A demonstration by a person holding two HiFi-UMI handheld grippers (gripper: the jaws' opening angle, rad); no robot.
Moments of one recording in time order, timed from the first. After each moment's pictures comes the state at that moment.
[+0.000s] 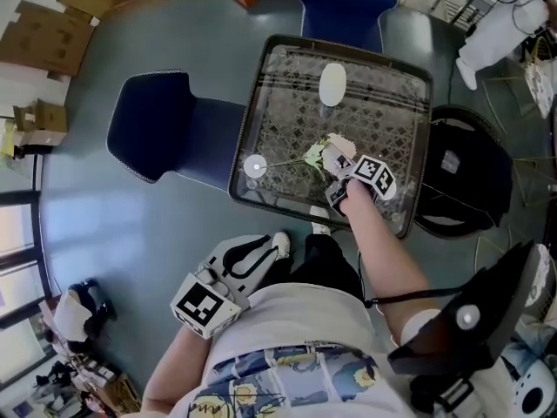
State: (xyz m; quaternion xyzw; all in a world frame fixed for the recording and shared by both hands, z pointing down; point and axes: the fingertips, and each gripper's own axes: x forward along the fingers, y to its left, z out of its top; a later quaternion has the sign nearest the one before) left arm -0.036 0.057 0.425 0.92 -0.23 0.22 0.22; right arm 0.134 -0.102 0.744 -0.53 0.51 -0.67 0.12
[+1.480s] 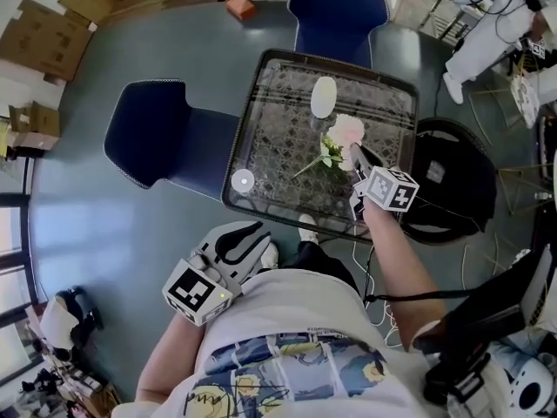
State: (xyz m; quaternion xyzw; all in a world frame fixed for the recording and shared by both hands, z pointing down) left arm -0.040 0.040 0.405 0.94 -0.23 0.18 0.18; right arm 0.184 -0.118 0.577 -0.56 0.74 -0.38 -0.02
